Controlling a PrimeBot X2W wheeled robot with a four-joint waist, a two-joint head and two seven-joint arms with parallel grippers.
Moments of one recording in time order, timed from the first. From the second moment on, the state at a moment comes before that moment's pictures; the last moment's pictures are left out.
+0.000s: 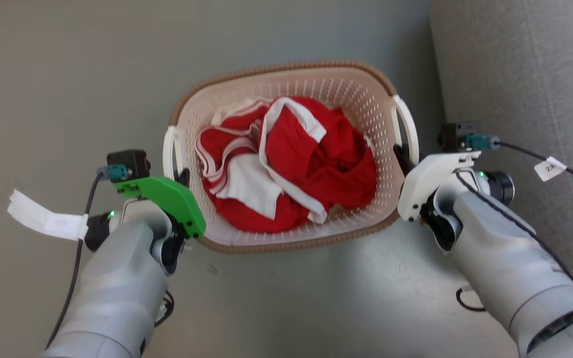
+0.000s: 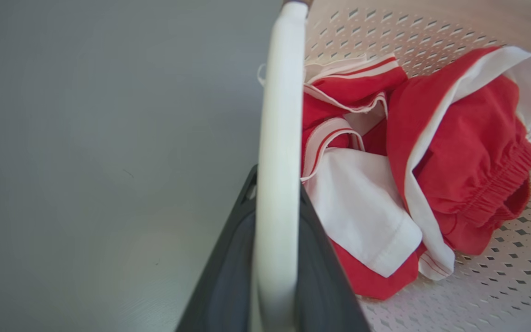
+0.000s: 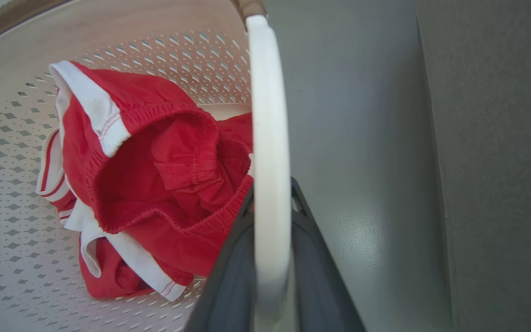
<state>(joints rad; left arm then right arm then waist) -0.77 -0.04 -0.52 1.18 -0.78 -0.06 -0.12 -0.76 -0.06 0.62 1.15 0.63 0.06 -0.16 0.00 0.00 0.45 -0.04</state>
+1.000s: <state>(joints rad) -1.07 -0.02 -0.55 1.16 -0.71 -0.04 -0.18 -1.02 -0.09 0.57 1.13 0.61 0.02 -0.23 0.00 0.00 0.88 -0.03</state>
